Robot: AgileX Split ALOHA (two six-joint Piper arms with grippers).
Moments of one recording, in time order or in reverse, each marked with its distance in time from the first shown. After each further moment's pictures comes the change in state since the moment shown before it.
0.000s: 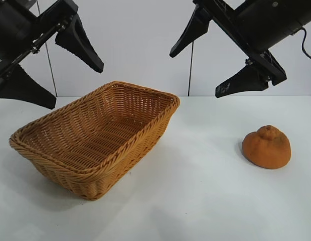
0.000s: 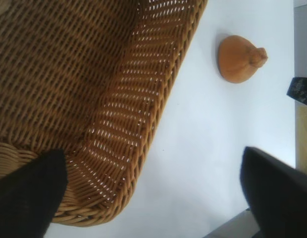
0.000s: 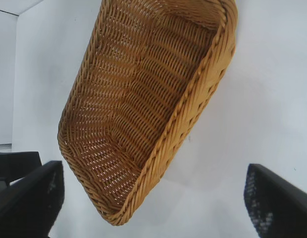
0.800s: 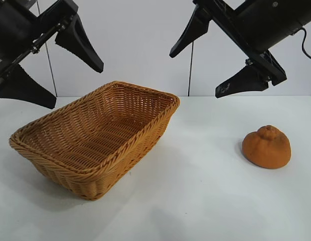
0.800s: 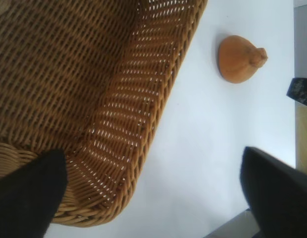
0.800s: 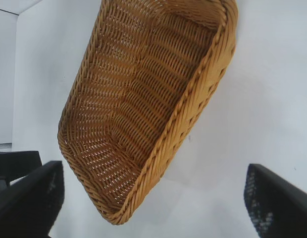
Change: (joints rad) left arm 0.000 0.000 0.000 0.000 -0.022 0.000; right arm 0.000 0.000 0.000 0.000 0.002 0.000
